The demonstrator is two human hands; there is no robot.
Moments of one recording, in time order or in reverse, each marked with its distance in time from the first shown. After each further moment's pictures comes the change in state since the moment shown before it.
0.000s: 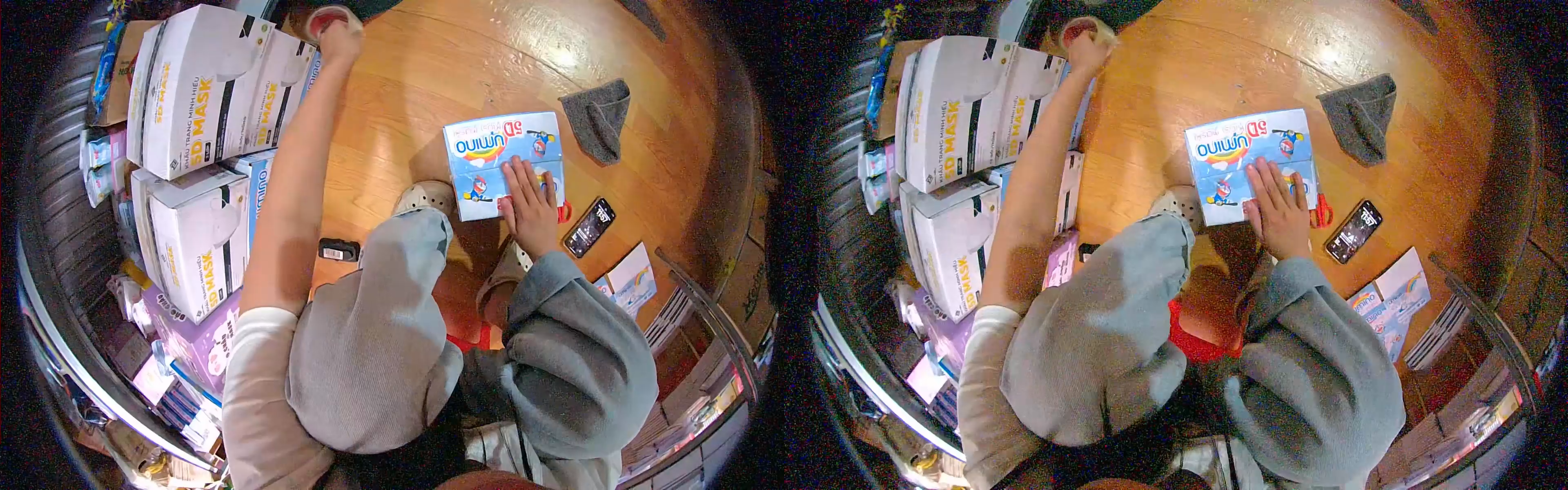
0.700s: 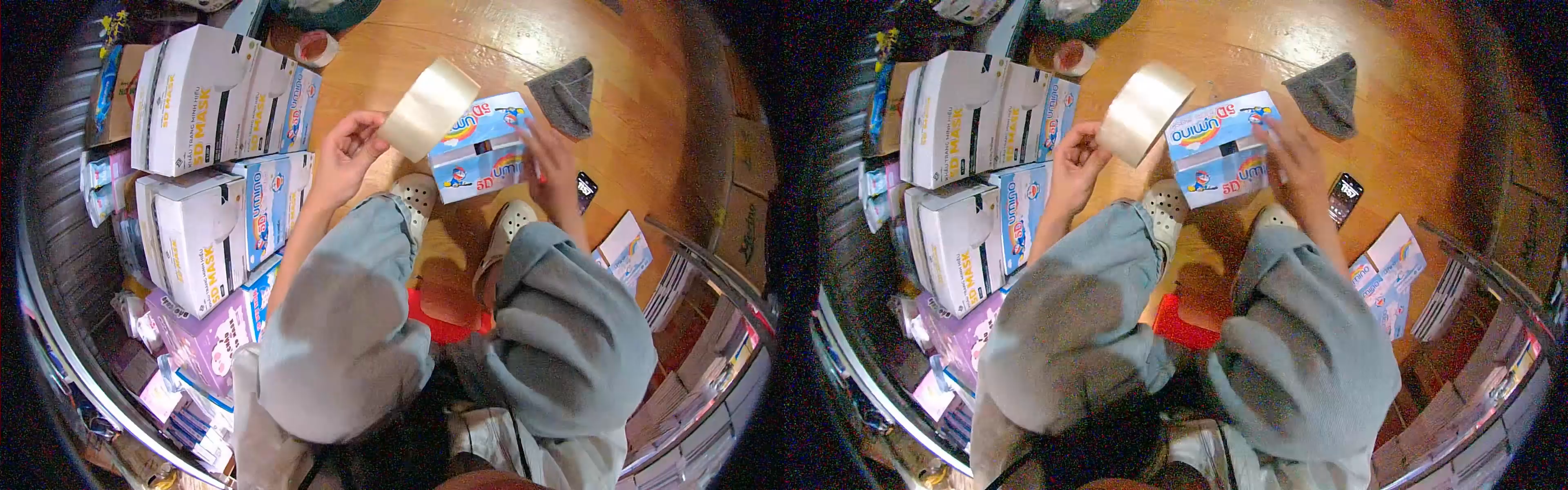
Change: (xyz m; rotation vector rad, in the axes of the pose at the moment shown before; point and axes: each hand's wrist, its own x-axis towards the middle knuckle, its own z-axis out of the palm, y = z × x) left_hand -0.212 0.095 -0.127 -1.276 -0.459 0.124; right_hand 0.014 0.029 -0.072 0.159 0.330 -0.113
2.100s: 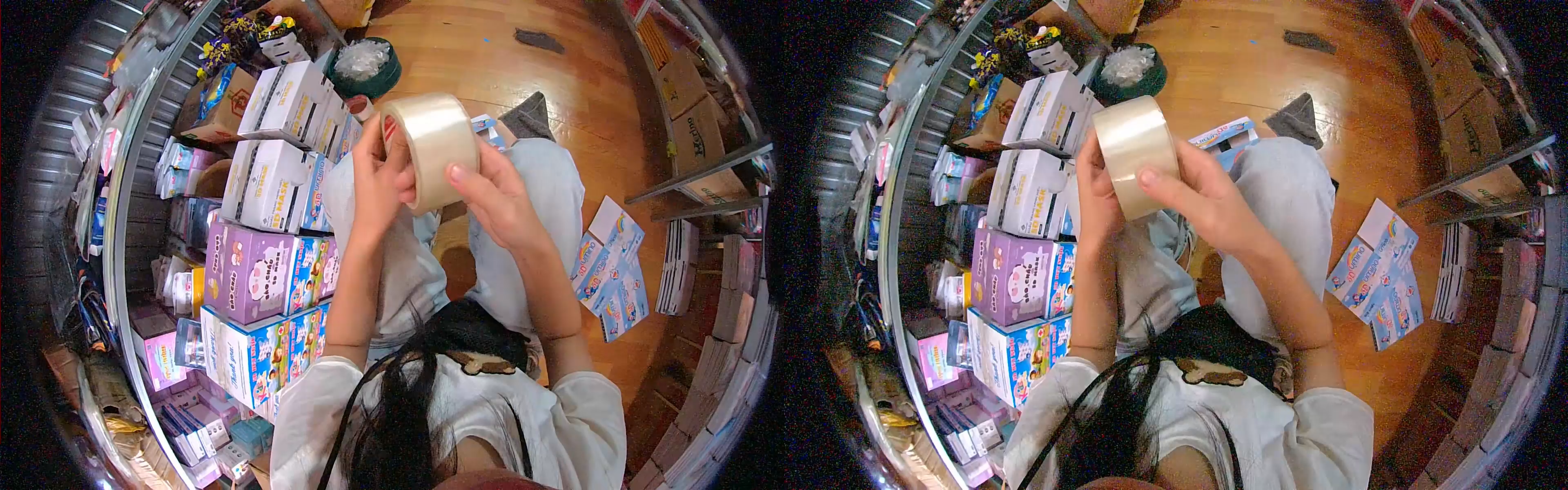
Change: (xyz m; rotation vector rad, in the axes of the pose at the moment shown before) left_hand -0.152 0.188 0.137 0.083 0.199 0.365; right_hand -0.020 -0.265 -0.183 1.674 -0.077 0.125
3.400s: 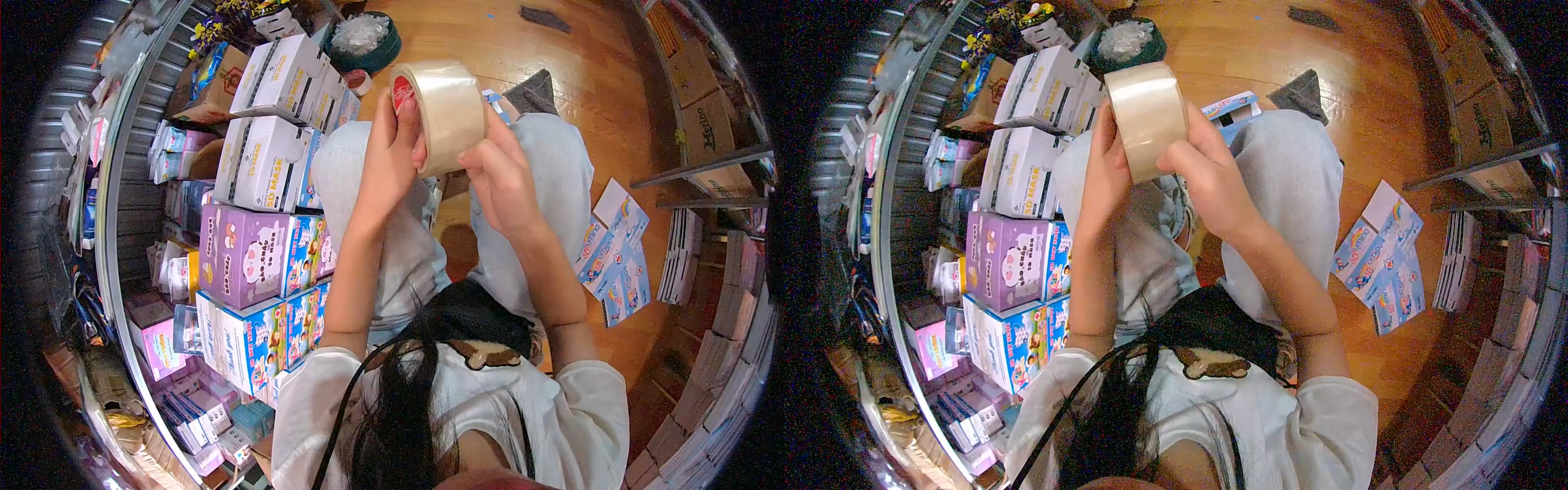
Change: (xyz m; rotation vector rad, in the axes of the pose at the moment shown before) left_hand -0.001 -0.020 0.001 0.048 -0.060 -0.117; right_hand 0.005 0.020 -0.001 0.019 0.196 -0.038
